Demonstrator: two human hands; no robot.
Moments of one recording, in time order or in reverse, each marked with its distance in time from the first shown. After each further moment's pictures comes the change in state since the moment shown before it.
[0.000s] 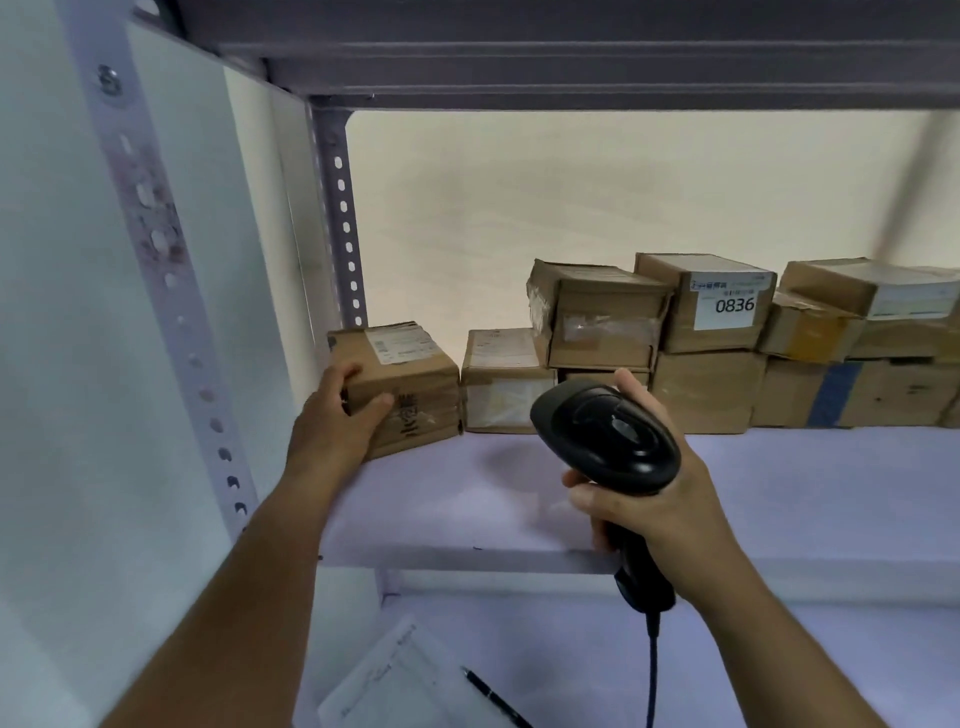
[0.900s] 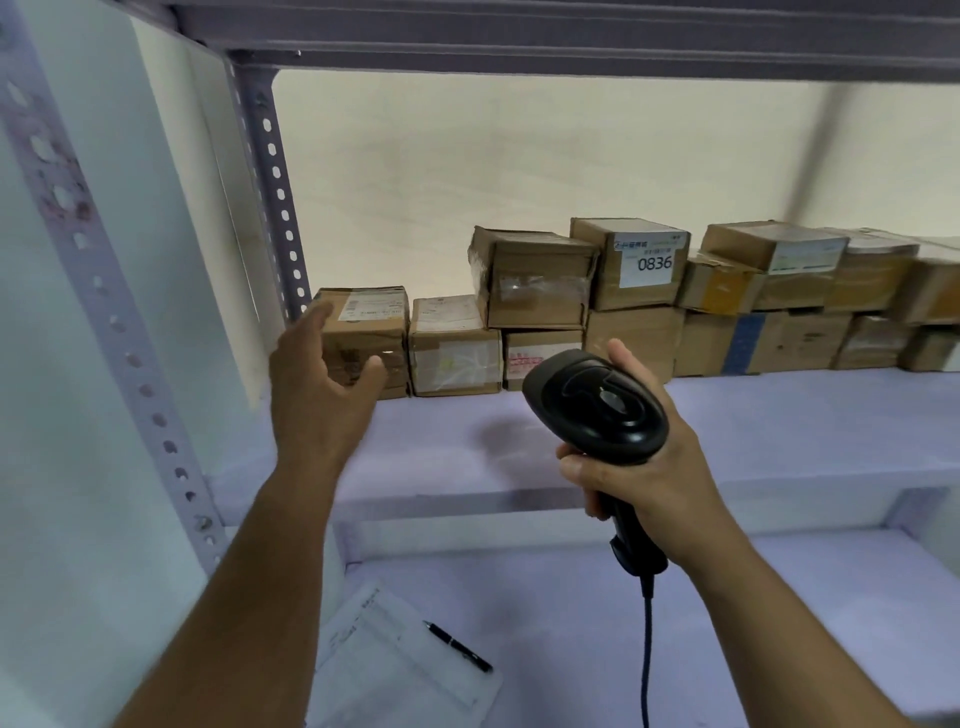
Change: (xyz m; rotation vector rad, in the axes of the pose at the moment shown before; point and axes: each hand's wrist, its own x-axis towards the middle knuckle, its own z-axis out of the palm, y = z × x) left_hand -0.048 0.034 0.024 -0.044 0.212 0.284; right_hand -0.037 -0.013 -0.036 -0.043 0.027 0.058
